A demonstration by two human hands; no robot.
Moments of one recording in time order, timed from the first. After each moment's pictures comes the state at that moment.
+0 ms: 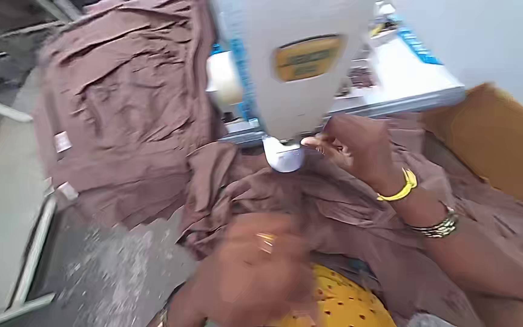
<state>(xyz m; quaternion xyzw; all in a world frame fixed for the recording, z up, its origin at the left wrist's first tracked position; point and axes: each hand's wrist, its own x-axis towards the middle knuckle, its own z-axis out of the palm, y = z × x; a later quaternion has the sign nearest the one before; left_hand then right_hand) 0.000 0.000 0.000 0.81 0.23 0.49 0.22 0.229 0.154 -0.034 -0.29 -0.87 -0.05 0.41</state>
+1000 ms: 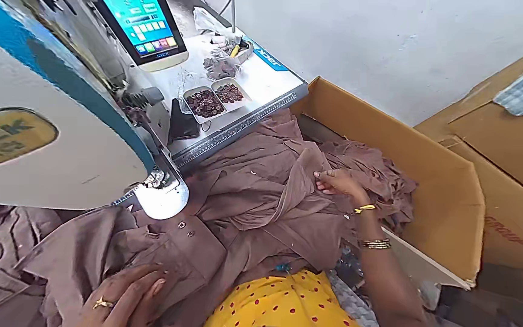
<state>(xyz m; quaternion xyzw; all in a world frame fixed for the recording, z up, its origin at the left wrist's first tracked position) -0.062 0.007 -0.094 0.85 0.42 0.28 0.12 0.452 0.046 -0.141 -0.79 -0.27 0.48 0.26</state>
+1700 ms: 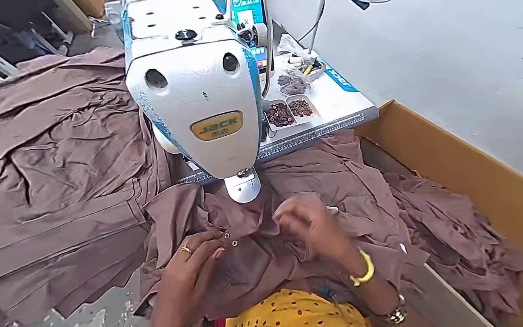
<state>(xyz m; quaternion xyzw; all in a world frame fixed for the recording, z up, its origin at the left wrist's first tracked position) -0.061 -0.002 -0.109 0.78 0.49 0.36 0.12 0.242 0.055 -0.093 -0.40 -0.75 0.34 0.41</state>
